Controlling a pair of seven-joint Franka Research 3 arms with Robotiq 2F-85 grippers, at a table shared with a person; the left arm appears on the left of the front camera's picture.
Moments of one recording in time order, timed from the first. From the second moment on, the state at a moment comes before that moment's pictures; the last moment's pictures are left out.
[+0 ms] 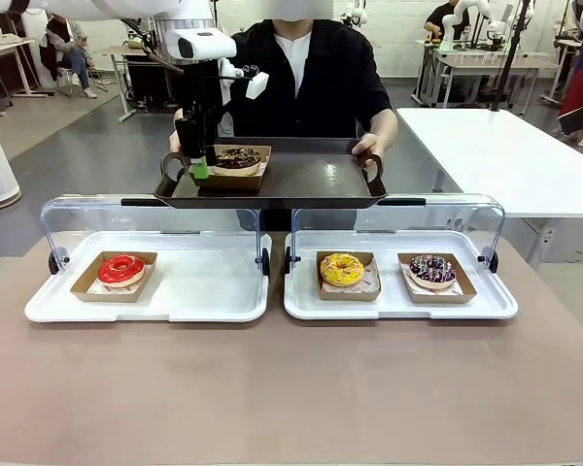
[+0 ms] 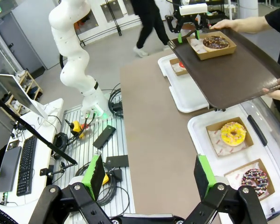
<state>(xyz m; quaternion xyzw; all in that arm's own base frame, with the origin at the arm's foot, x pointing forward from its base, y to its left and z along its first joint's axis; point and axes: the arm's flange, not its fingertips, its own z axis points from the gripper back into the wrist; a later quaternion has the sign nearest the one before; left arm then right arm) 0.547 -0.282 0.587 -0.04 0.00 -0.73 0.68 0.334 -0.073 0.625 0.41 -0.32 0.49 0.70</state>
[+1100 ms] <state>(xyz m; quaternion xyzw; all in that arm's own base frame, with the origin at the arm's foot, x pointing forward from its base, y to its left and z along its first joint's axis) 0.531 -0.270 0.621 -0.04 -0.03 -0.73 0.68 0.334 -0.073 0.625 0.41 -0.32 0.49 0.70</state>
